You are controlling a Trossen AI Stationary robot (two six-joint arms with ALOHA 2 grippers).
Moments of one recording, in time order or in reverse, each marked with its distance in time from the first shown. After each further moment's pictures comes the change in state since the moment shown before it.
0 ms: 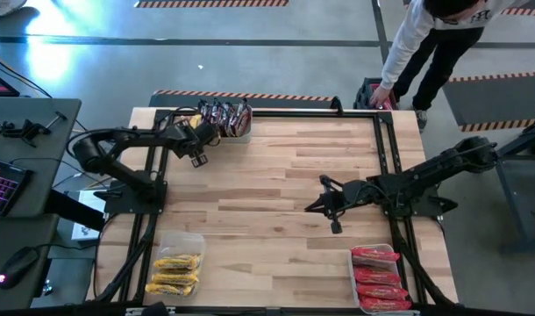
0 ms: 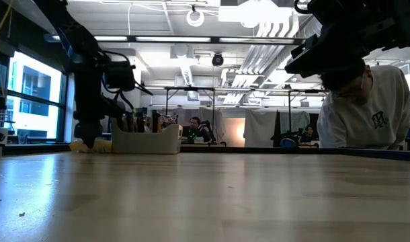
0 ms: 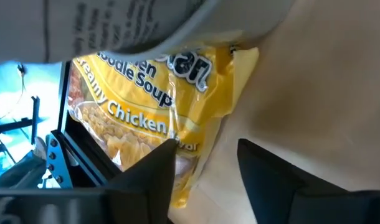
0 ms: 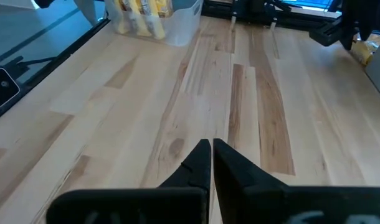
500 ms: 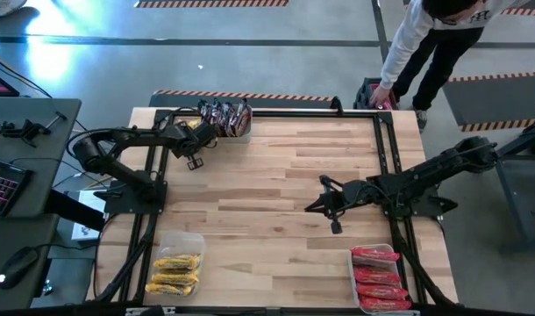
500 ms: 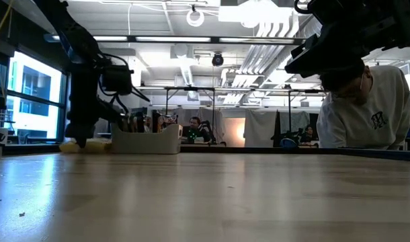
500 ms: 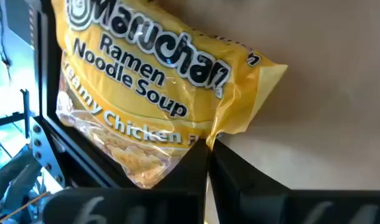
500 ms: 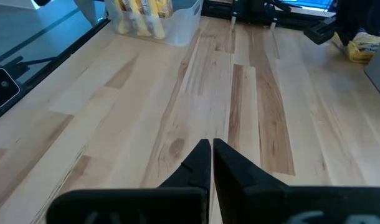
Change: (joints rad) left arm 0.014 0.011 -0.001 -0.074 0.025 0.018; right arm 0.000 0.000 0.000 0.000 0.000 0.000
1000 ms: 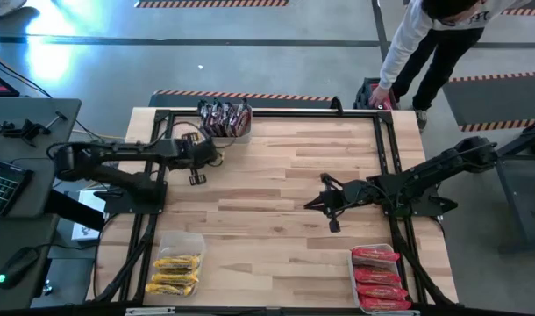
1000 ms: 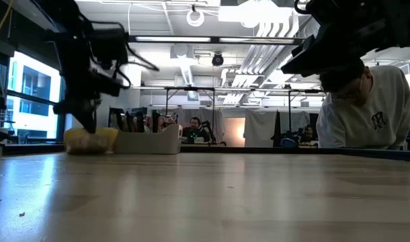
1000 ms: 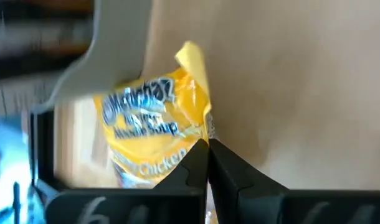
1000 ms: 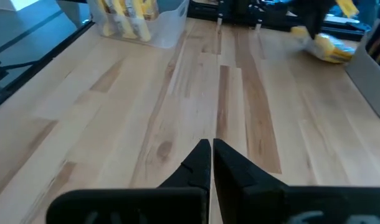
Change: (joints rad) left arm -0.318 -0.227 0.000 -0.136 0.100 -0.055; right arm 0.002 0.000 0.001 0.006 0.057 0.009
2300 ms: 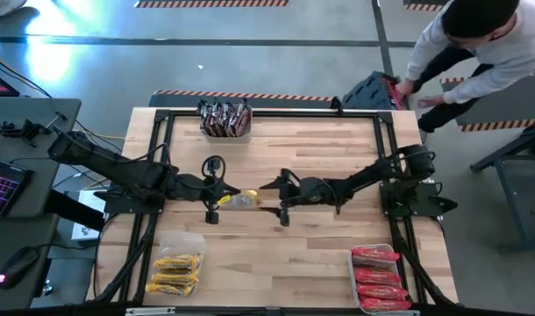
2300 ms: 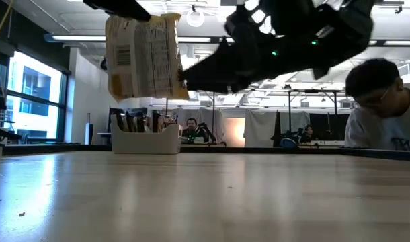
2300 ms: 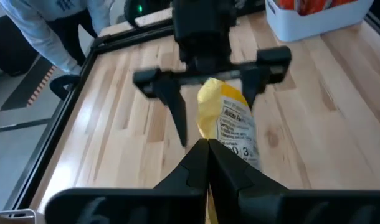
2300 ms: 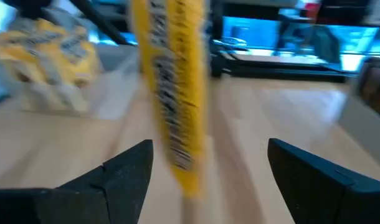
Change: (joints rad) left arm -0.676 -0.139 0.222 0.402 -0.001 -0.150; right arm -0.136 0.667 0.329 0.550 0.001 -0.006
